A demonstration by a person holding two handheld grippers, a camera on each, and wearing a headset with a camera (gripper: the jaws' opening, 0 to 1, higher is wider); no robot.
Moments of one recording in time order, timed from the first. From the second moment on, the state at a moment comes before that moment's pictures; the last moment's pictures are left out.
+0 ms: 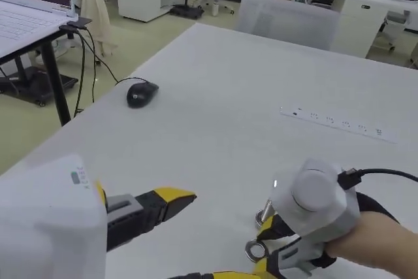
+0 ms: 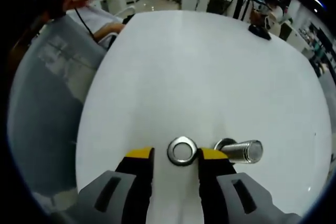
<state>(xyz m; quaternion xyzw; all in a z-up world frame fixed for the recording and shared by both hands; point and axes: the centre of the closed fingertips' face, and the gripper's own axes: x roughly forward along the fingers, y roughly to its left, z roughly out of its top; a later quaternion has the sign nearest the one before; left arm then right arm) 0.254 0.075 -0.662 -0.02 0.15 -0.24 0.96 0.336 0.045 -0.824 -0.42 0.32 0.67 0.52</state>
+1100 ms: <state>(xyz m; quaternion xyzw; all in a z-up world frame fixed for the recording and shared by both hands) 0.250 0.071 -0.659 -0.03 0.15 -0.24 0.96 0.337 0.034 -0.822 -0.44 0.31 0.66 0.52</state>
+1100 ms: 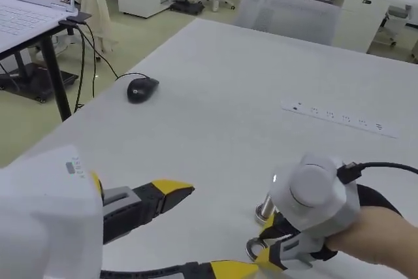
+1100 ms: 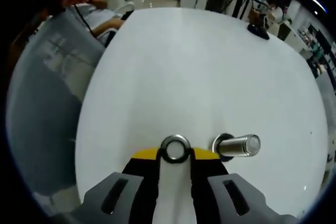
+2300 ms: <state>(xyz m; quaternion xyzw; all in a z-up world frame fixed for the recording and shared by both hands) 0.255 0.067 -0.658 -0.02 0.15 -0.25 0.96 0.379 0.015 -0.750 -0.42 0.29 0.63 0.58</state>
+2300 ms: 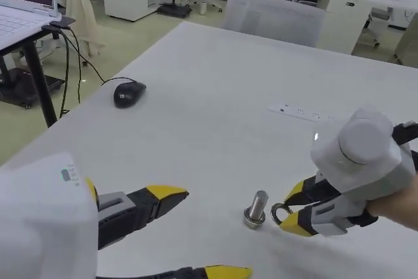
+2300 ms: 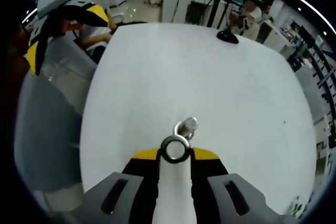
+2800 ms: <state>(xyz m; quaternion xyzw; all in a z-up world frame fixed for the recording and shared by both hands) 0.259 0.070 -0.656 -0.02 0.15 -0.25 0.96 0.392 0.046 -0.737 -0.44 0.27 0.64 0.57</state>
